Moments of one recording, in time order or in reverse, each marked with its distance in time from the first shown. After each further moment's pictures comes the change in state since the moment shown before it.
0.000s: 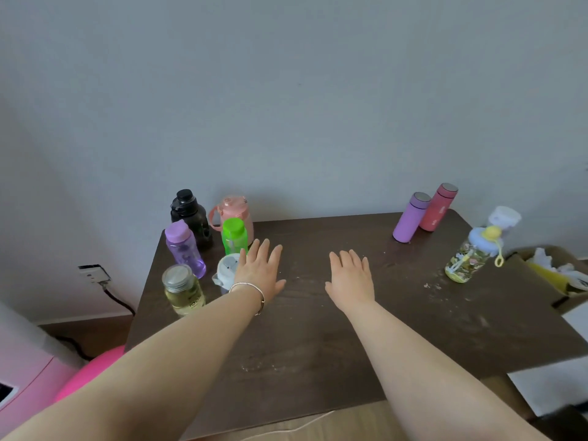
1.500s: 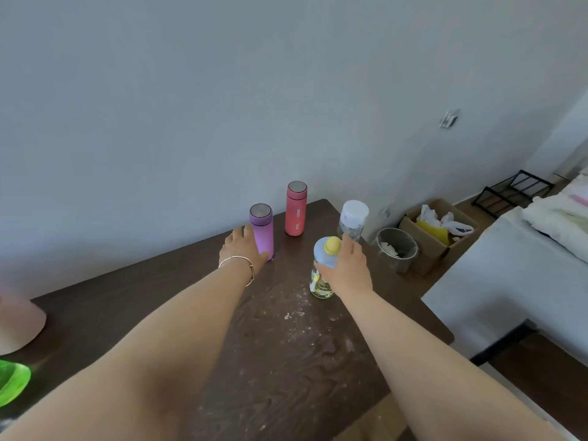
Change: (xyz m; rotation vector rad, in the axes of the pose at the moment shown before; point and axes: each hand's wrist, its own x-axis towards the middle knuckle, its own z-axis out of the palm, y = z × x) left_hand 0.279 0.379 0.005 -0.348 -0.127 -0.009; right_hand 0.078 0.413 -0.025 0.478 0.084 0.546
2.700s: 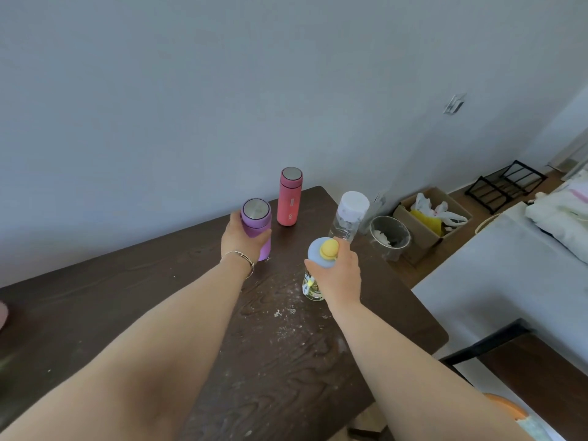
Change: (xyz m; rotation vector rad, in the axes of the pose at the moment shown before) left_hand 0.035 0.009 0.038 -0.786 0.147 -0.136; right_hand 0.006 -0.005 0.027 0.315 0.099 0.184
